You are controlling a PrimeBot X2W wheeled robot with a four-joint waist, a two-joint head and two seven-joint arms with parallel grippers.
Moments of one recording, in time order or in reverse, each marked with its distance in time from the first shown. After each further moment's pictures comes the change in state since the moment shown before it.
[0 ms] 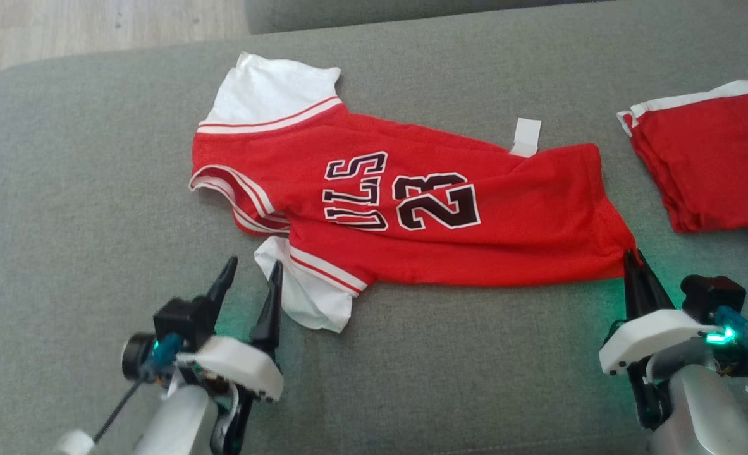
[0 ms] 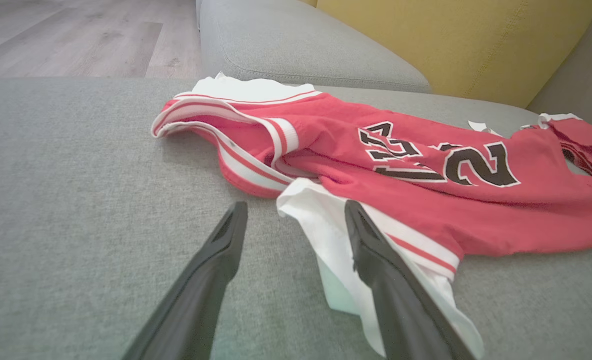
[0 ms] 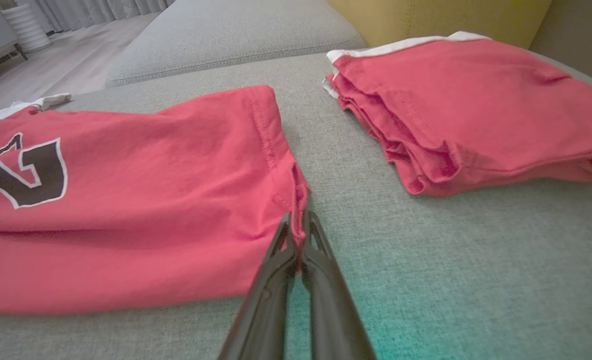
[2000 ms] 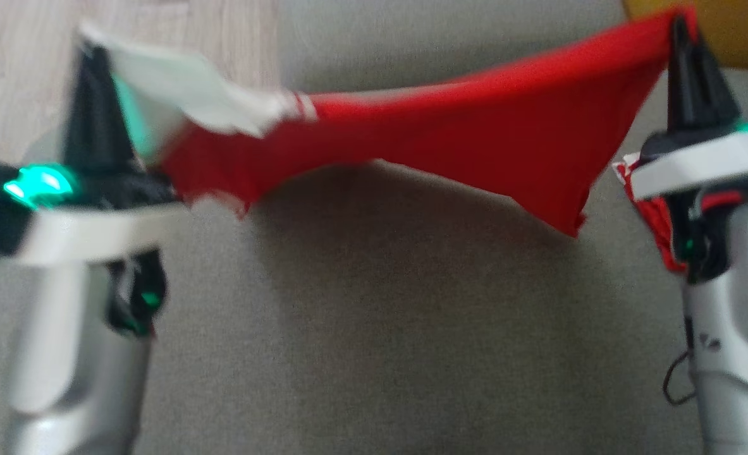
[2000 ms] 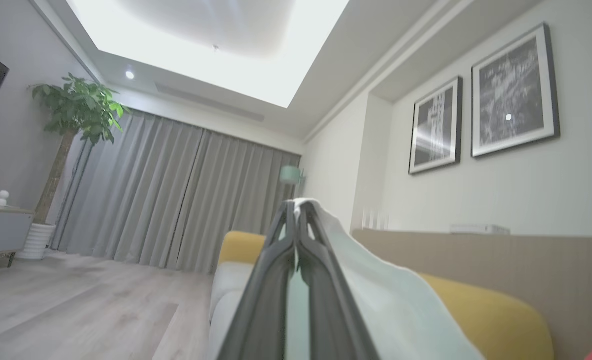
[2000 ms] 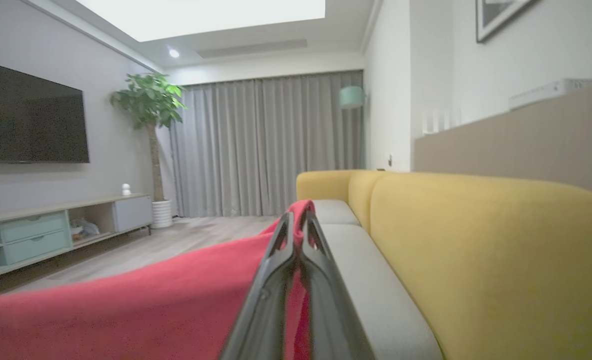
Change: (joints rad) left arm -0.195 0.059 0.185 -0.401 -0.111 0.003 -0.109; right arm -0.256 -0.070 0.115 -0.398 0.124 0.000 0.135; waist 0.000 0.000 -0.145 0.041
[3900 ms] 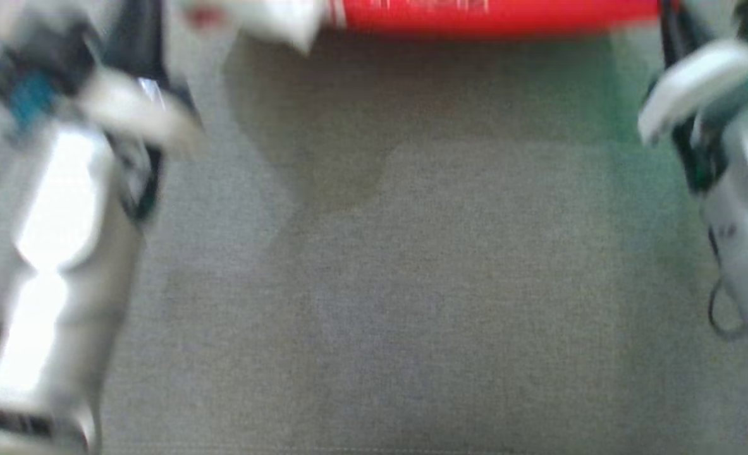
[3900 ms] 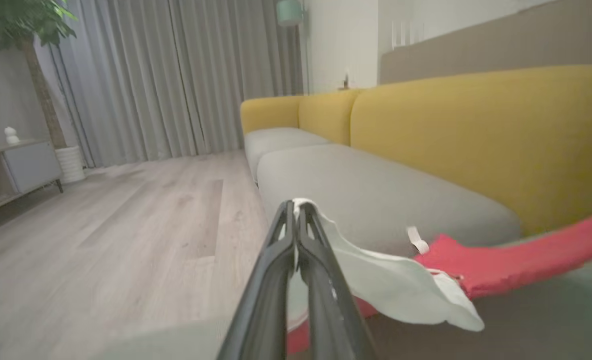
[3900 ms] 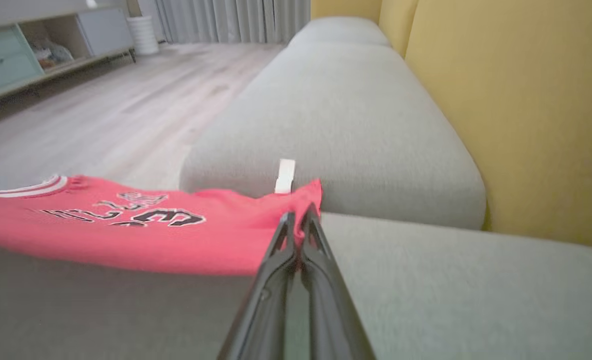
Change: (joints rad) left arm -0.525 0.059 -0.203 0.640 0.106 -0.087 -0.024; right arm -0.534 -0.147 0.310 0.874 0.139 0.000 -0.143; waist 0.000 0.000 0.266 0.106
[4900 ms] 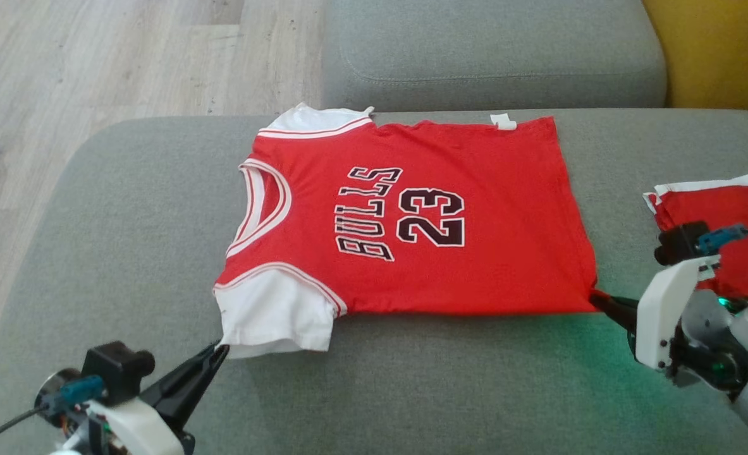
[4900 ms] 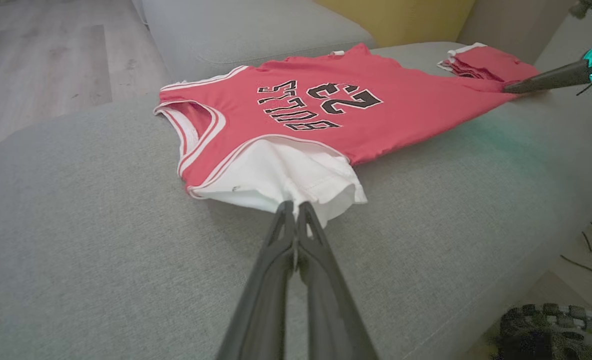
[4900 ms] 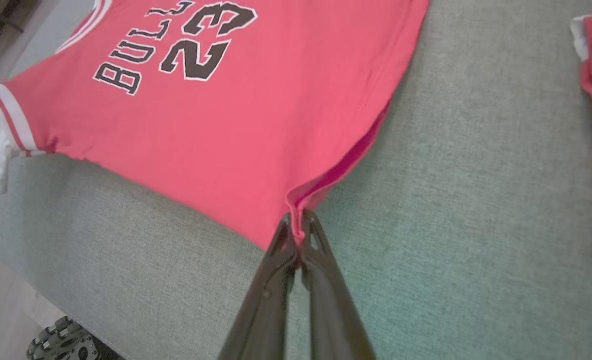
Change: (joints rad) left arm 0.896 0.467 -0.246 -0.757 -0.335 0.046 0.425; right arm 0.581 -0.351 0.460 -0.571 0.716 0.000 0.641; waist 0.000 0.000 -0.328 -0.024
